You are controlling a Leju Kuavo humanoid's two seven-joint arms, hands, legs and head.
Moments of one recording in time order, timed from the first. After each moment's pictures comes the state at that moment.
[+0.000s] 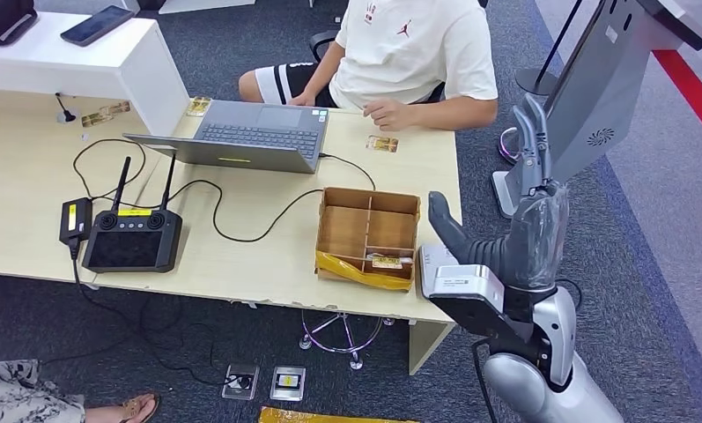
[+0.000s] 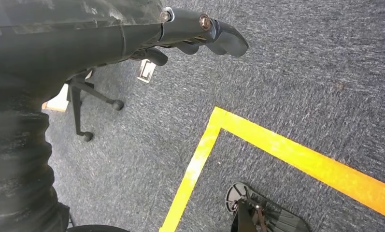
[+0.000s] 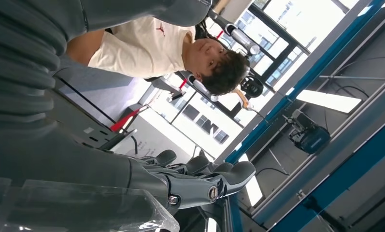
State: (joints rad) left arm -0.12 0.03 -0.87 -0.19 1.15 0.68 -0.02; right arm -0.41 -0.25 0.65 -1.85 0.74 -0.57 0.11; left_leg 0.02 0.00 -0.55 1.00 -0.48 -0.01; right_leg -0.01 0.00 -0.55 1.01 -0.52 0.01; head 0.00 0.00
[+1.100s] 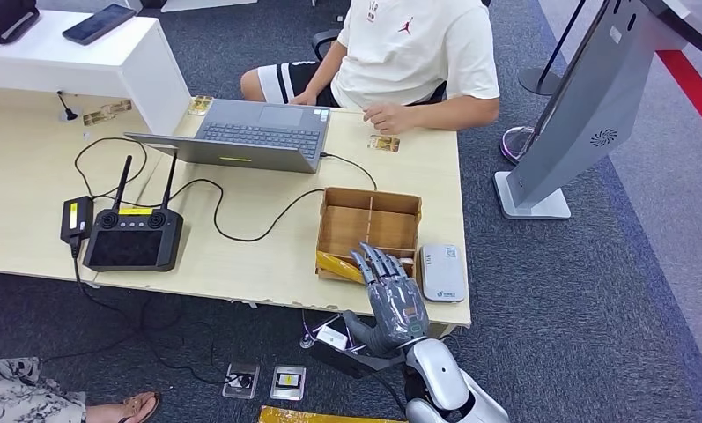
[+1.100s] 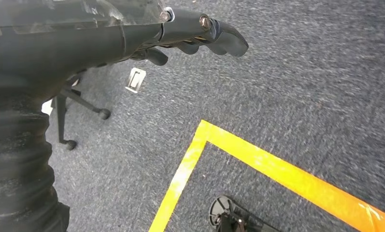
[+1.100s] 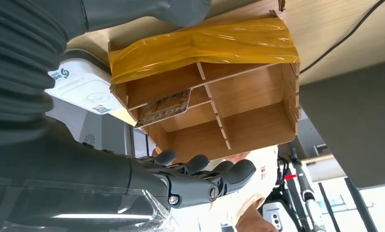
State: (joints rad) left arm -0.15 0.00 -0.76 -0.08 1.05 0.68 -0.09; right arm -0.29 -0.08 0.85 -1.24 0.96 -0.38 0.13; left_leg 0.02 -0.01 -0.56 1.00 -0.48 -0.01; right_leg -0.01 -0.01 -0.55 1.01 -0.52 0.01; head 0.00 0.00
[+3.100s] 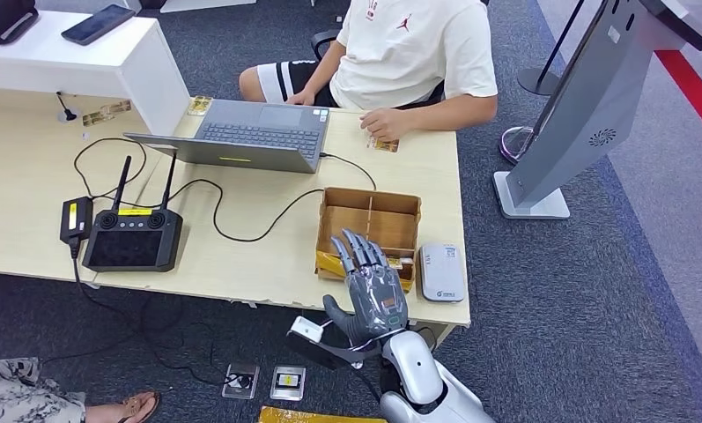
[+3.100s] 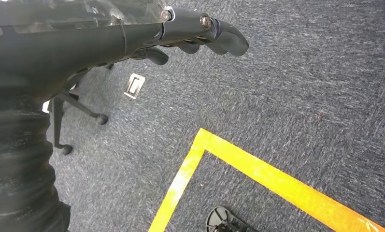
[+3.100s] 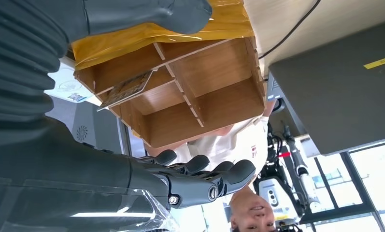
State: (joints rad) left arm -0.15 -0.02 -0.72 -0.03 1.03 0.68 -0.14; right arm -0.35 0.03 0.88 -1.15 1.02 -0.48 0.18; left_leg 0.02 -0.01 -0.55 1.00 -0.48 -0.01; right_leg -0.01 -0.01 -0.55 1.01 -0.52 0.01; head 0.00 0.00
